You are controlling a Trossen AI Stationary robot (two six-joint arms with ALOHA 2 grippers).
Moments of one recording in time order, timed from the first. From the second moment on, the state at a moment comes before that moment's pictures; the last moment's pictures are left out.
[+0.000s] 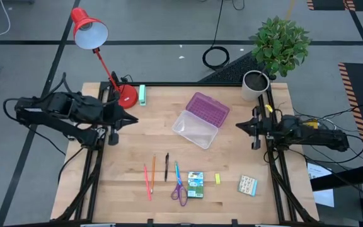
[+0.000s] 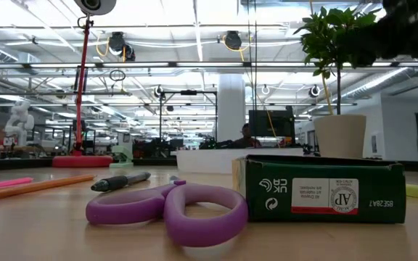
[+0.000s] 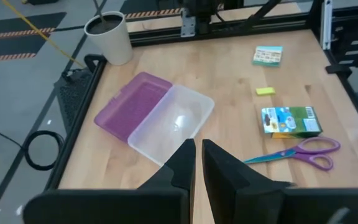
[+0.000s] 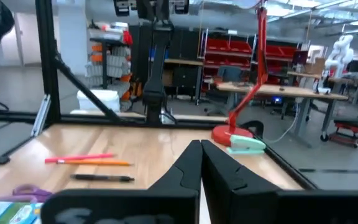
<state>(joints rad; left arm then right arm) -0.19 0.99 1.37 -0.96 -0.27 -0.01 -0.06 0.09 0.16 -0.01 0.03 -0.08</state>
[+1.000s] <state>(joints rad) -0.28 1.17 1.37 -0.97 -0.32 -0.22 -0.06 0.64 0.80 -0.45 0.02 0.18</state>
